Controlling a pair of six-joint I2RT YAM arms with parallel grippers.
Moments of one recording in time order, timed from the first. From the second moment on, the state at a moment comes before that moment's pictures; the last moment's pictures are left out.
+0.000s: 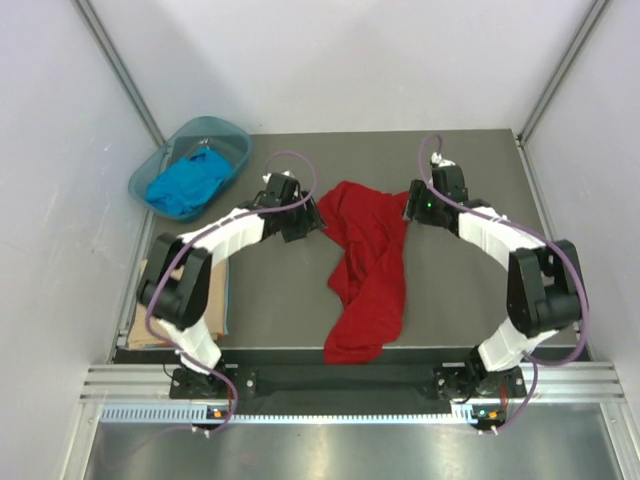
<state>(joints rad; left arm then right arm) -0.45 1.72 1.14 -0.24 0.12 -0.78 0.25 1.60 1.02 -0.18 -0.01 0.38</state>
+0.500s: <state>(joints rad) -0.41 2.07 1.44 -0.27 0.12 -0.75 0.24 1.93 1.29 -0.19 -0.06 0.35</state>
